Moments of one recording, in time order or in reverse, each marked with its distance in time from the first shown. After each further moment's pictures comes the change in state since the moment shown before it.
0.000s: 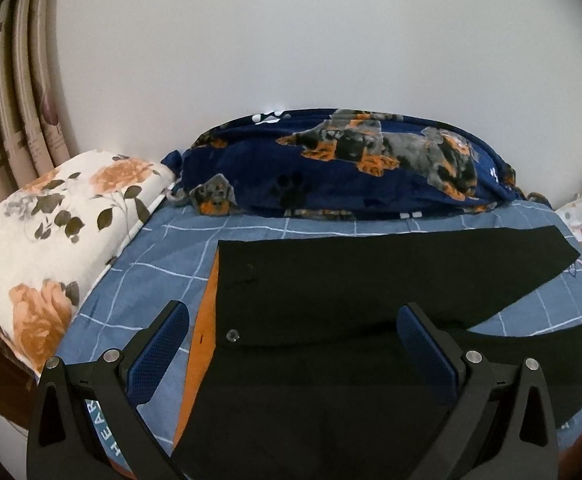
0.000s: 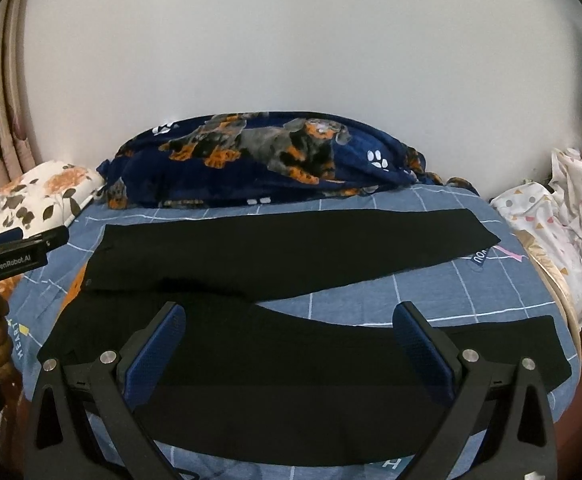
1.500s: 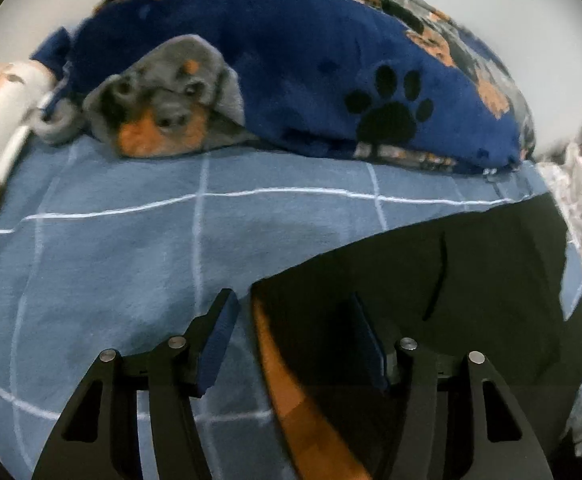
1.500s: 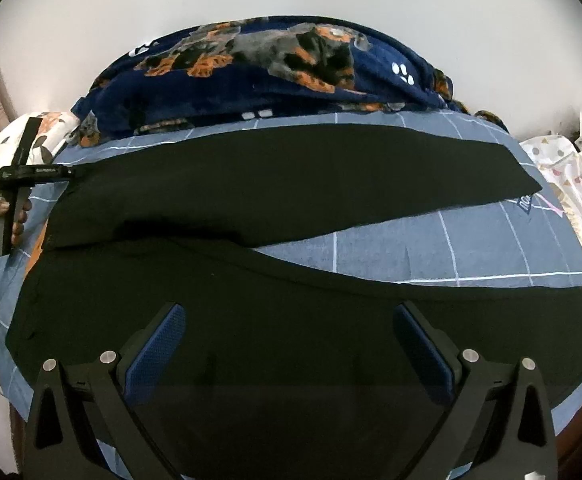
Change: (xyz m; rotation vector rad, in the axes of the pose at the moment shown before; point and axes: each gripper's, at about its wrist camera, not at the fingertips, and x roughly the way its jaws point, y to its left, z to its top) left arm 0.322 0.143 0.047 0.041 0.387 -0.447; right arm 0.110 0.014 -0.020 0.015 0.274 0.001
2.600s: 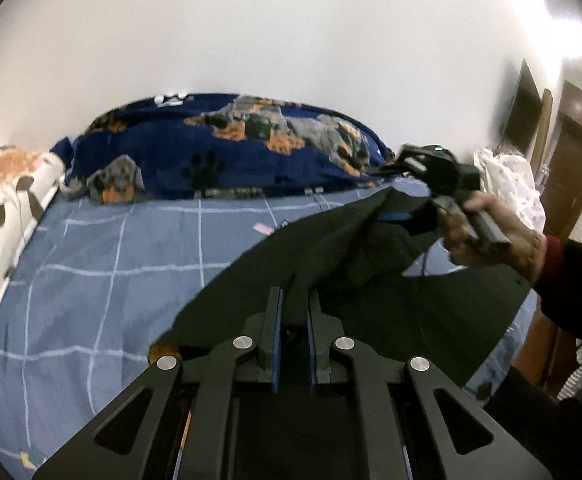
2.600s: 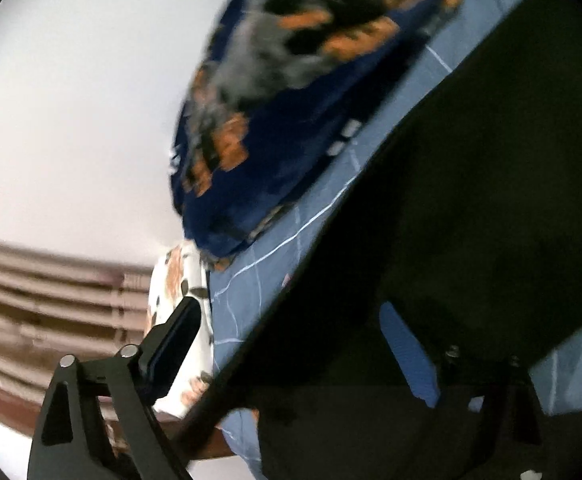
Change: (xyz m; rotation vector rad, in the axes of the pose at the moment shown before) left arm -0.188 -0.165 -0.167 0.150 -0.341 -0.095; right arm 0.149 -0.031 0.142 0.670 0.225 0.771
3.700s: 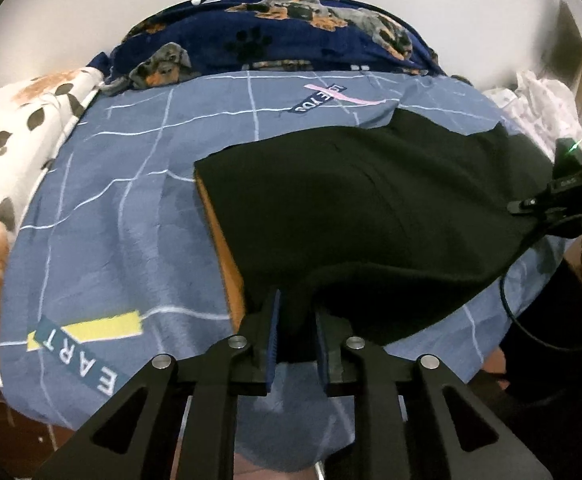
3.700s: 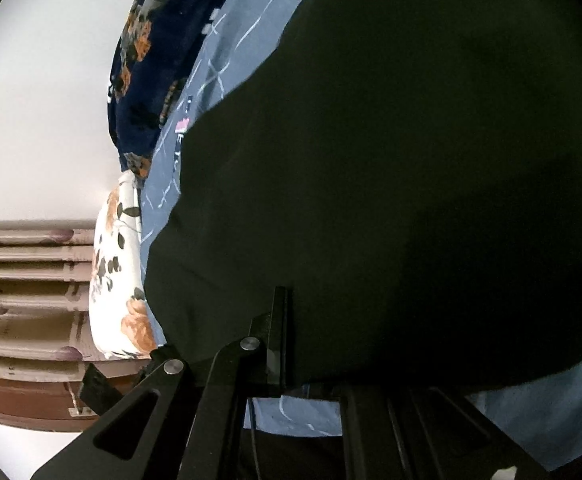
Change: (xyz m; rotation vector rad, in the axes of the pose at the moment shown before) left arm -0.008 0.020 -0.110 0.025 0.307 0.188; right arm -0.058 -0.100 -0.215 0.056 0.075 -0.179
